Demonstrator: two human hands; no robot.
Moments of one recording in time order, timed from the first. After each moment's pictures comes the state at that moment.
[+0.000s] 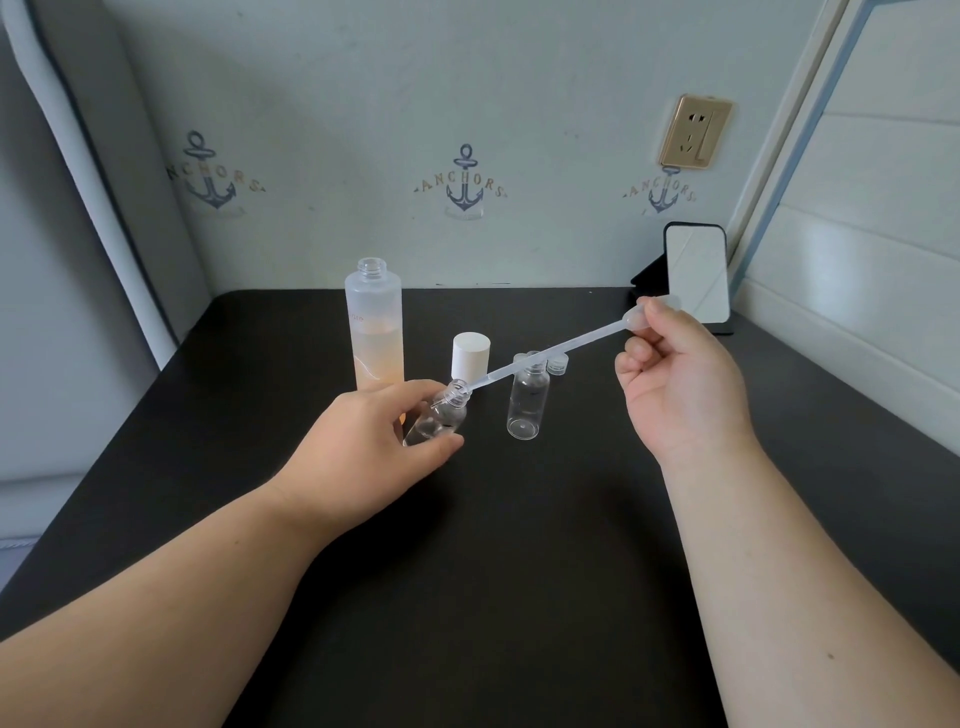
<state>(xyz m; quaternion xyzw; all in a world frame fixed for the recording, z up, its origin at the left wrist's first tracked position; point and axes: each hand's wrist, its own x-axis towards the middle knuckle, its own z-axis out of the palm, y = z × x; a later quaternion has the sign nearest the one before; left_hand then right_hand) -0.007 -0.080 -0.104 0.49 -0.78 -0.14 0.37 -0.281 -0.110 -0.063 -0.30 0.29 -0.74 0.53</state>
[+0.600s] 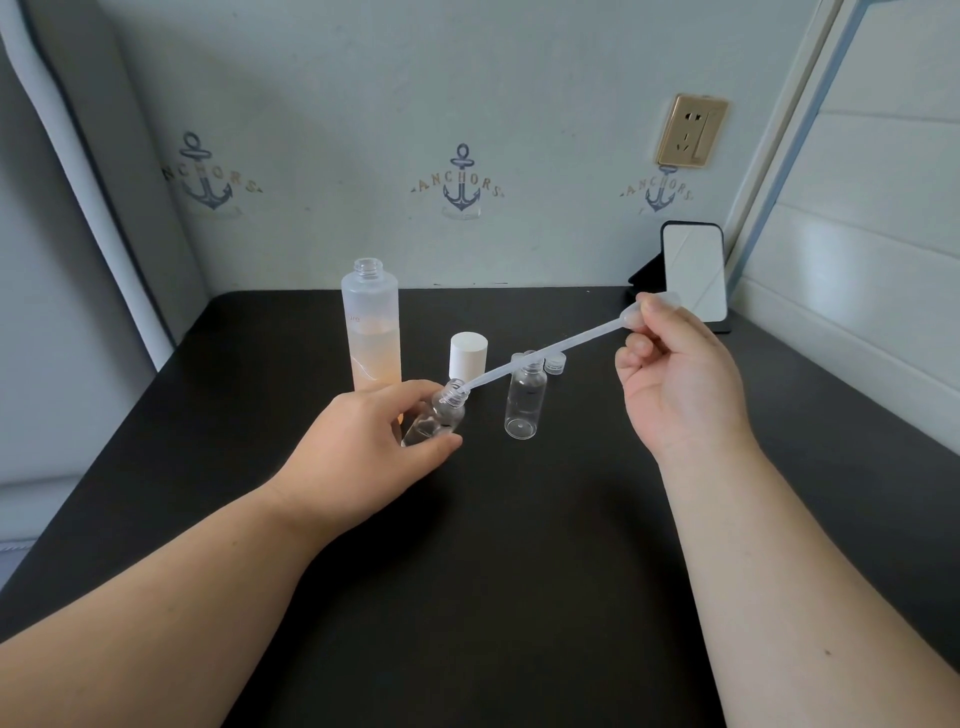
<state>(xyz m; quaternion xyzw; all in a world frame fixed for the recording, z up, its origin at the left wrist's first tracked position) -0.008 -0.079 -0.102 0.49 -0.78 -0.14 0.37 -0.281 -0.112 -0.064 -0.30 0.28 -0.75 0.52</state>
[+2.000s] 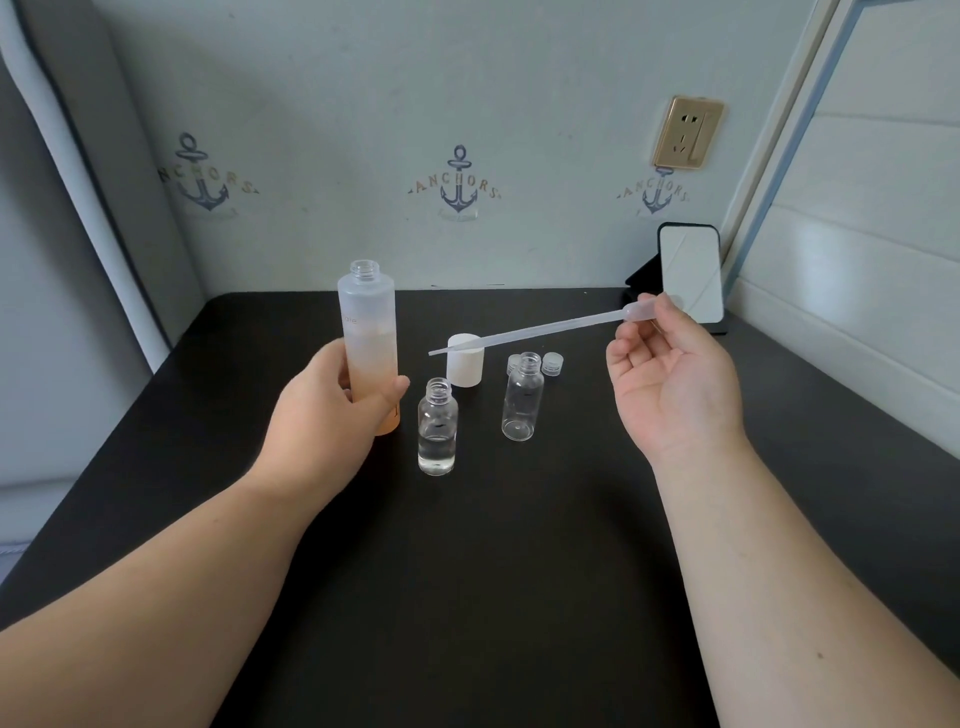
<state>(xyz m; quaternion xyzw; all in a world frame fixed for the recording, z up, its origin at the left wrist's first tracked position) 0.003 -0.103 -0.105 0.61 -0.60 -0.21 0.46 -0.279 -0.109 -0.063 -0.24 0.25 -0.75 0.56</state>
